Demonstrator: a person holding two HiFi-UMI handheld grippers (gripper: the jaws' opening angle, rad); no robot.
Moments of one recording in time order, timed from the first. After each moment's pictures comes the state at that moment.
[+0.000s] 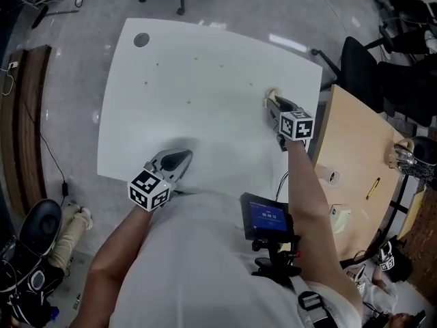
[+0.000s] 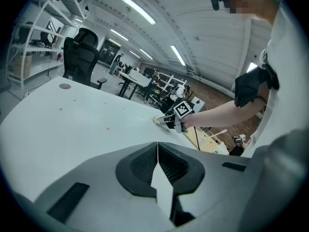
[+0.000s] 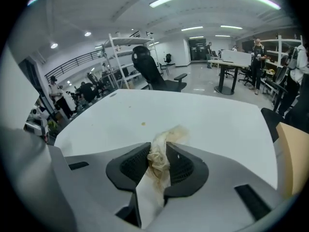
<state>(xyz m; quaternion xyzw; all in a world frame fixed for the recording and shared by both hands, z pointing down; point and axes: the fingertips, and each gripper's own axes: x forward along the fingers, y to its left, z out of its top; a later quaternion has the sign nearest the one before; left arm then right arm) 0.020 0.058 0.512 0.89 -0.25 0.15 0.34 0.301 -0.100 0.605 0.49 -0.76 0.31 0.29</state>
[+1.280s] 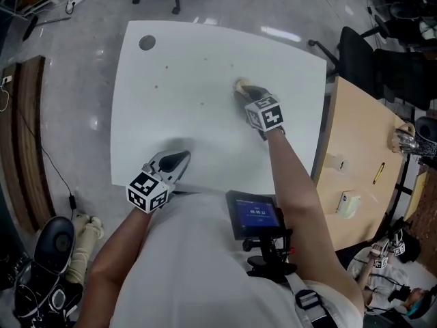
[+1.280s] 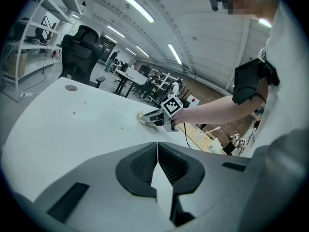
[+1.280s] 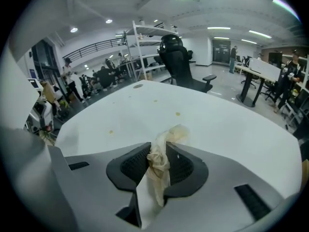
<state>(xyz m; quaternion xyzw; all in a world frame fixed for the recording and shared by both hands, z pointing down) -0.042 0.044 0.516 0.90 -0.22 0.15 0.34 0.139 -0.124 0.616 0.40 -0.80 0.26 0.35</state>
